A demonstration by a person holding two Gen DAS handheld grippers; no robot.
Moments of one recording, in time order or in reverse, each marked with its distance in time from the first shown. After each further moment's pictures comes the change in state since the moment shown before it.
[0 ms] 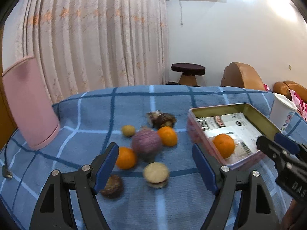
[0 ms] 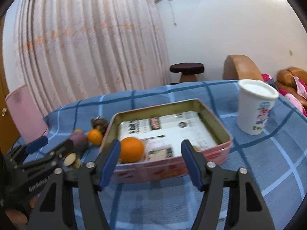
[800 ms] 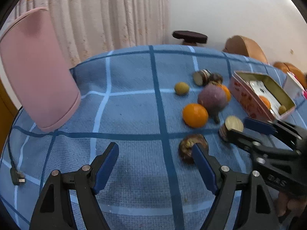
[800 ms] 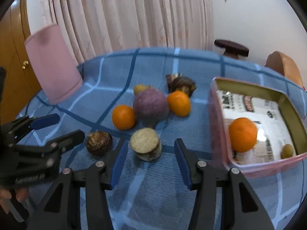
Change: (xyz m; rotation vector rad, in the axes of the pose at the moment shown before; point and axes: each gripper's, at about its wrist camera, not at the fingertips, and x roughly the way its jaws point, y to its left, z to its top) left arm 0.017 0.111 -0.024 0.041 0.274 -0.060; right arm 0.077 0.133 -0.018 -0.204 0.325 0.206
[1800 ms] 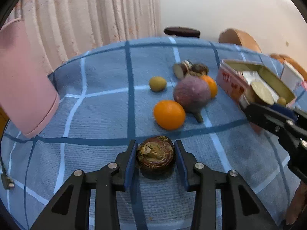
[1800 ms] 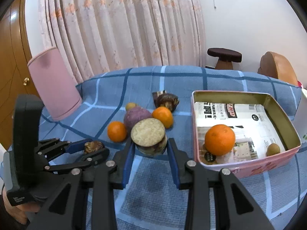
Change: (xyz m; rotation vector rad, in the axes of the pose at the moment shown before) left arm 0.021 -0.036 0.005 0.022 -0.013 -0.012; right arm -0.039 -0.023 -0.007 0.067 -0.156 -0.008
